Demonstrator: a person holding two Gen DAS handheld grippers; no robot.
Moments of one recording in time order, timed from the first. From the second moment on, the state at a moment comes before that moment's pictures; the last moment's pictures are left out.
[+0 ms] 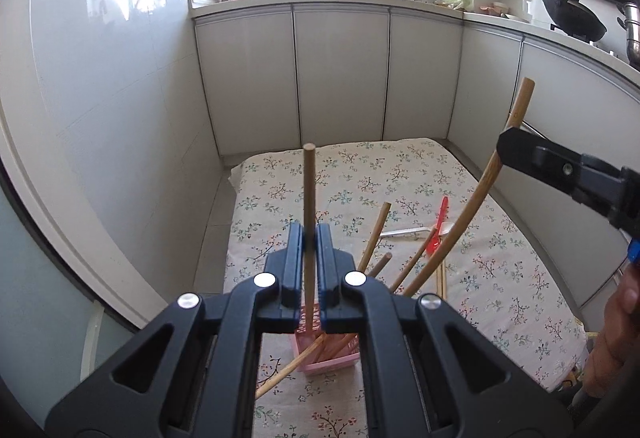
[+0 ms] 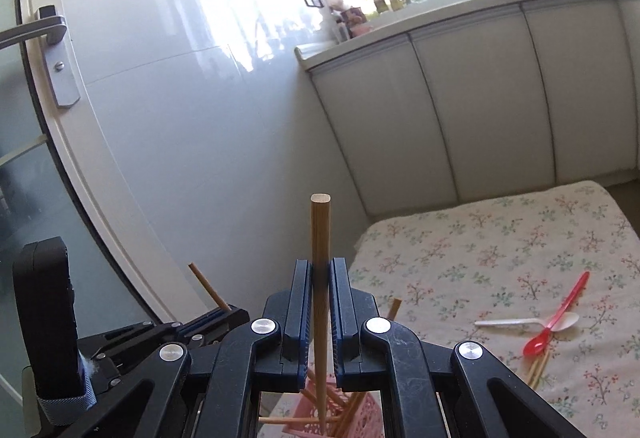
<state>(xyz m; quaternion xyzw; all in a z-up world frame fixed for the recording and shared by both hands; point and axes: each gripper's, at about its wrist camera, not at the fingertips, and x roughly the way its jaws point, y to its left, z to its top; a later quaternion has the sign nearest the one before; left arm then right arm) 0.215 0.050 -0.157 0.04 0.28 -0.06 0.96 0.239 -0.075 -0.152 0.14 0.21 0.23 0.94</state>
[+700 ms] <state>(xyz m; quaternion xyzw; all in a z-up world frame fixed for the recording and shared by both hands) 0.227 0.056 -0.172 0.03 0.32 -0.06 0.94 0.264 -0.044 -0.193 0.10 0.22 0.21 0.95</state>
